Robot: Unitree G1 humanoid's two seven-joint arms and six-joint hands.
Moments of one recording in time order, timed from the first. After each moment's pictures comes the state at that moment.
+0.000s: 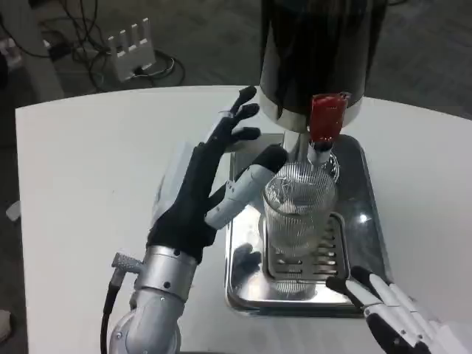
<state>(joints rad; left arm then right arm) -0.46 0.15 -0.17 0.19 0.25 -0.30 0.15 0.75 -0.19 0.04 -0.94 -0.69 -0.20 0.21</state>
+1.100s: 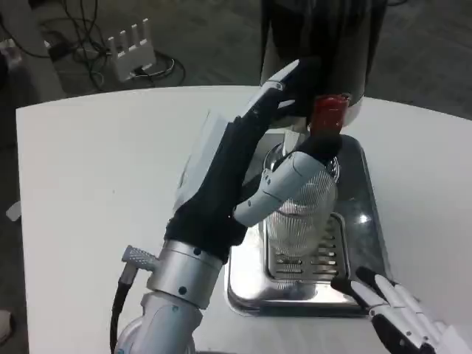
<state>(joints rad) -0.35 0.07 -0.21 -0.27 0.29 -0.07 -0.01 0.76 -0.19 0.02 -0.94 -0.68 -0.21 0.20</state>
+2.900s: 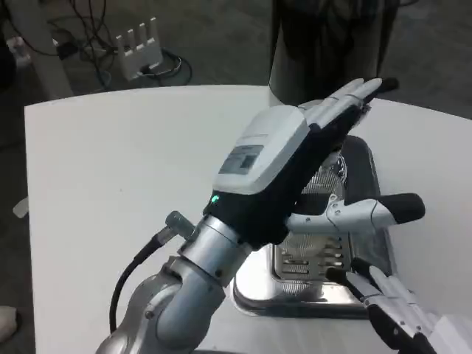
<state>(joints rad) -0.55 0.22 -0.32 -0.04 0.58 -0.26 0.00 0.69 -0.19 0.04 -0.91 -0.68 -0.19 0.20</state>
